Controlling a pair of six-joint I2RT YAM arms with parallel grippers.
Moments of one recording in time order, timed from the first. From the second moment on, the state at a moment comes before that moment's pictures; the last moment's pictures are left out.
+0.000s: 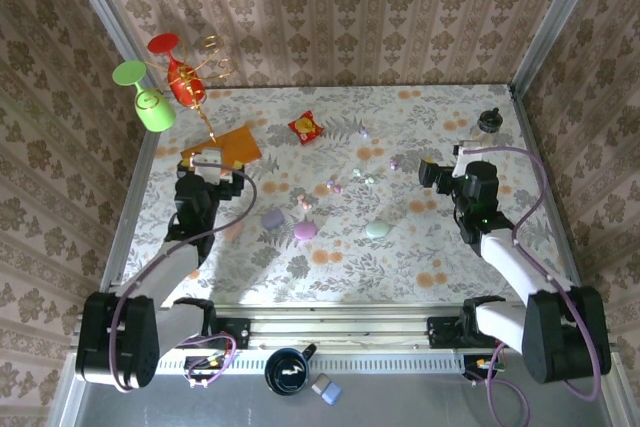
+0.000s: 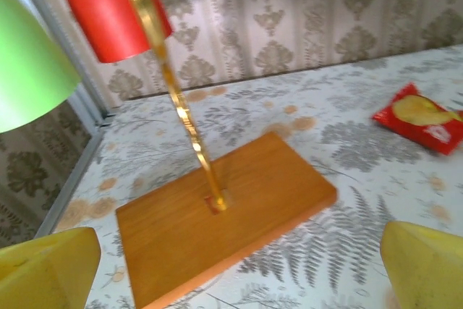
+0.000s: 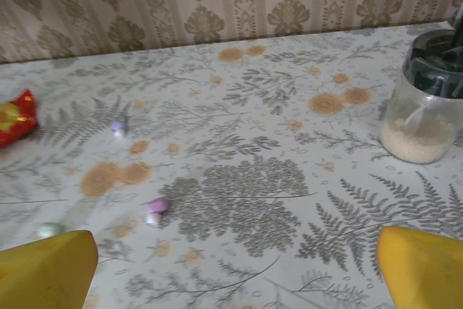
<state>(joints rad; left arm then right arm) -0.21 1.06 0.41 0.45 -0.14 0.14 0.07 1.08 0.50 0.23 0.03 0.14</state>
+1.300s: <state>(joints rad) -0.55 1.51 0.97 -0.78 0.00 0.46 0.65 1.25 0.59 0.02 -0.14 0.00</state>
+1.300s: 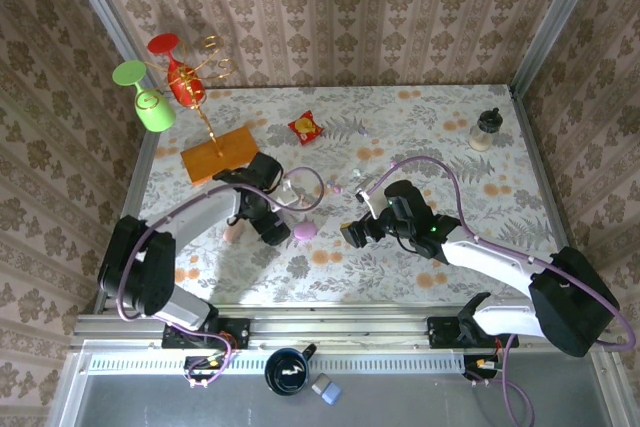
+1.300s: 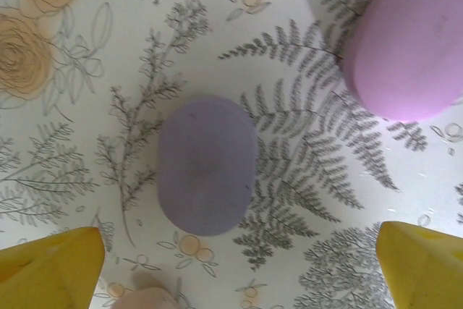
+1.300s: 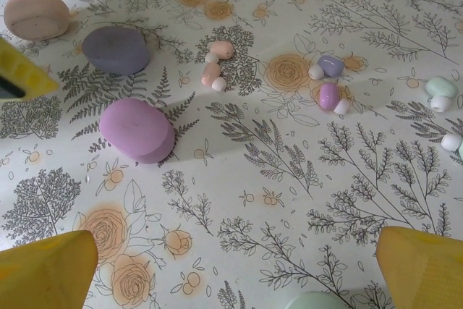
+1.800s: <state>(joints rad) -0.55 1.69 1.01 -0.75 -0.05 0.47 0.66 1.21 0.58 0.02 -0.14 -0.01</state>
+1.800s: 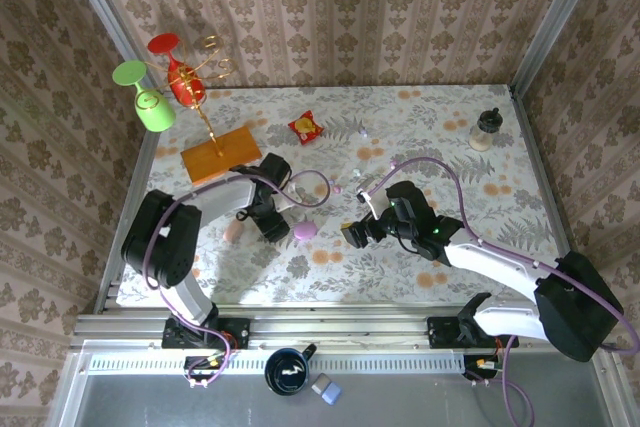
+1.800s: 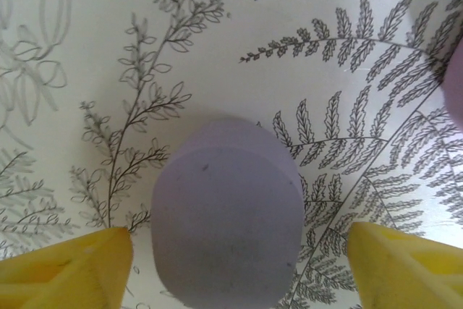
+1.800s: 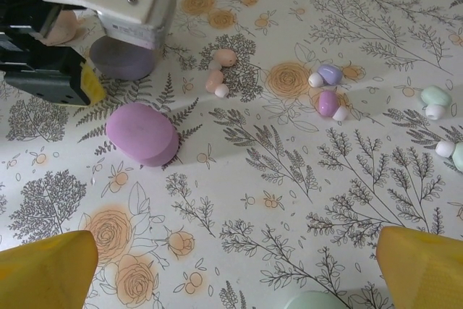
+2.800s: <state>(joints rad) -0.58 1.41 1.02 -0.68 0.07 0.51 0.52 1.08 0.57 0.03 -0.19 0.60</state>
